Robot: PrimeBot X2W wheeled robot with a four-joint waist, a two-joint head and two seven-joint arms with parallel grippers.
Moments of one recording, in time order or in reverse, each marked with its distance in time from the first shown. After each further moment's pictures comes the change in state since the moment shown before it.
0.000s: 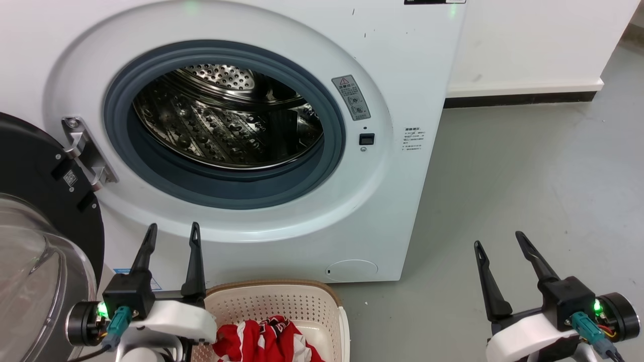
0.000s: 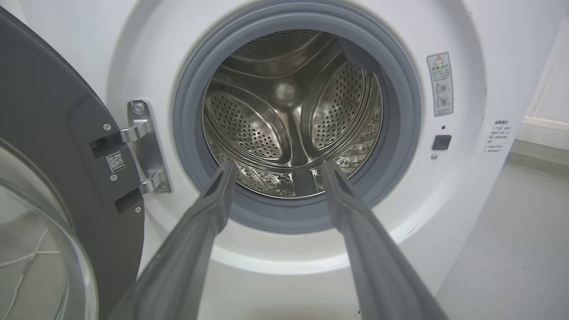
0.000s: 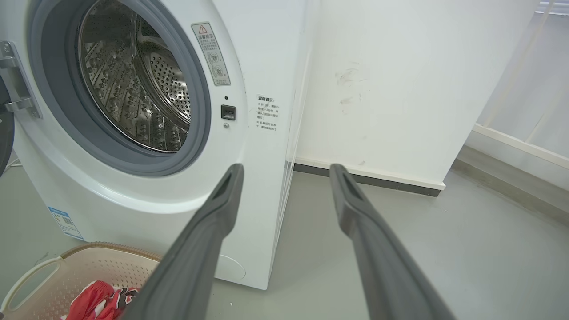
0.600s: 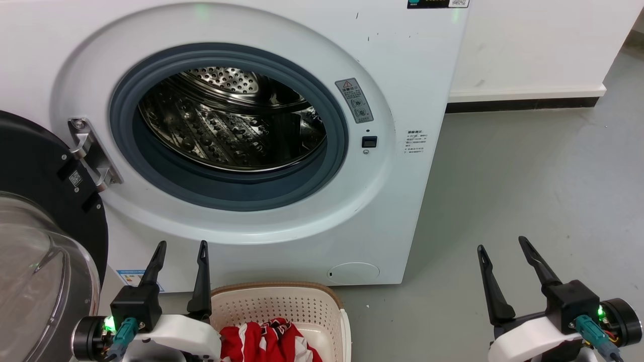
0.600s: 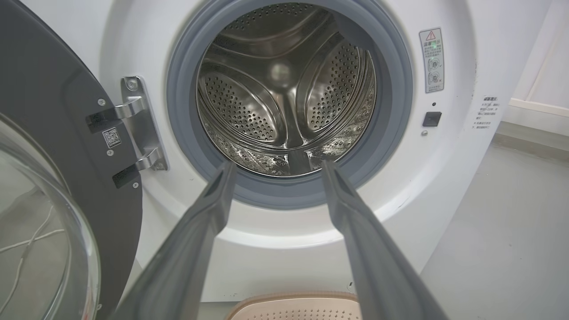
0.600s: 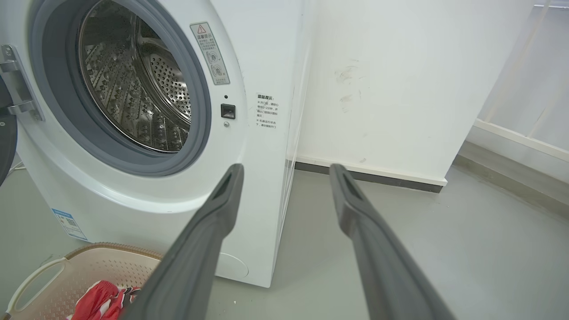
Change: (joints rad) left arm 0.074 0.006 -0.027 -0.053 -0.010 0.010 0.058; right arm 0.018 0.000 -0.011 -0.003 0.018 0.000 0.003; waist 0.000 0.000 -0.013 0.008
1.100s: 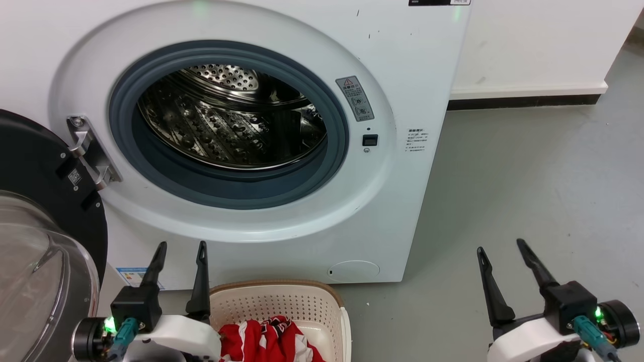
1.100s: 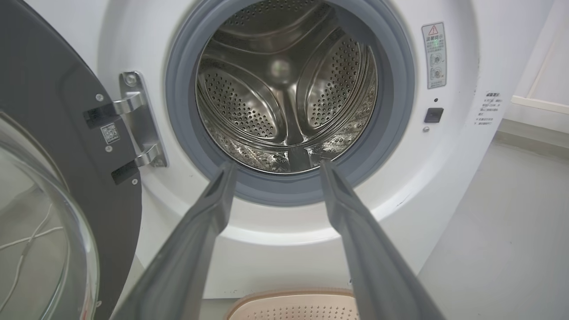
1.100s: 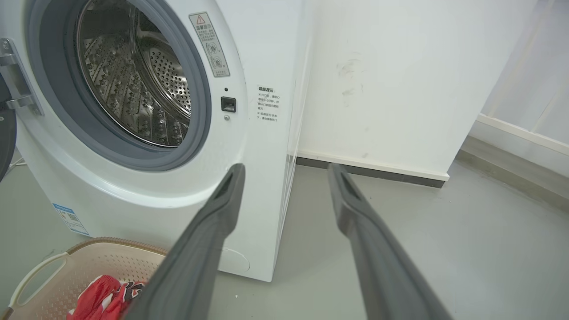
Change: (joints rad) left arm 0.000 0.009 -0.008 -0.004 -0.009 0.008 0.001; right arm -0.002 0.000 0.001 0.008 0.001 0.000 0.000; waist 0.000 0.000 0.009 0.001
